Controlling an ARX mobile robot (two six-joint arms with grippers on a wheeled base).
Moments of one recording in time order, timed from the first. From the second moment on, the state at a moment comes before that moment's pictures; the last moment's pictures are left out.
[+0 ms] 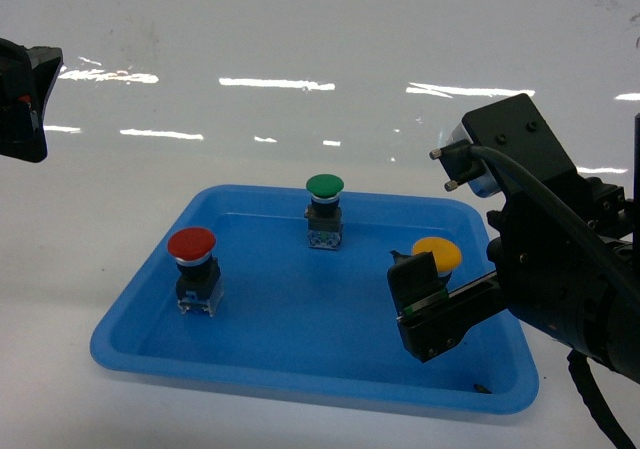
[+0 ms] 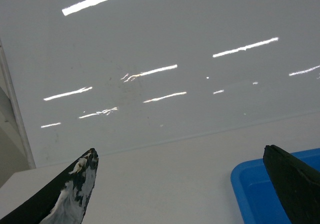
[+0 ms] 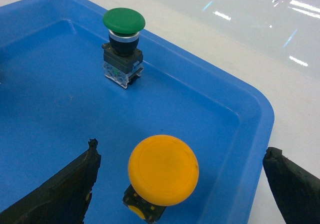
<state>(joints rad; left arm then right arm) -0.03 1.47 0.45 1.06 -0.01 0.27 0.41 1.85 0.63 0.85 0.03 -0.15</state>
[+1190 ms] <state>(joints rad) -0.03 1.47 0.45 1.06 -0.01 0.27 0.39 1.97 0.73 0.82 0.00 -0.15</state>
